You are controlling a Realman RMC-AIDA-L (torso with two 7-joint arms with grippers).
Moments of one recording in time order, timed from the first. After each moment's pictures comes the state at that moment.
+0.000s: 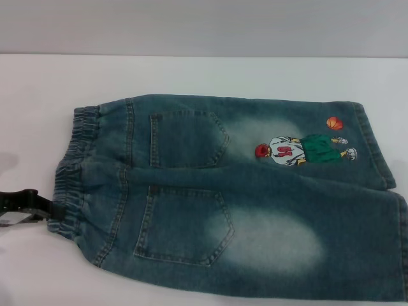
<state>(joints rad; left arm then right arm) -0.53 -1.87 0.64 0.57 2.41 1.53 -2.39 0.77 1.93 -0.89 -0.70 -2.92 -1.94 1.77</state>
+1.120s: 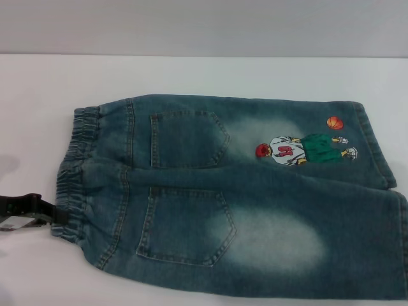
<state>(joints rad) -0.53 -1.88 0.64 0.56 2.41 1.53 -2.38 0.76 1.95 -0.91 -0.70 -2.92 -1.90 1.78</state>
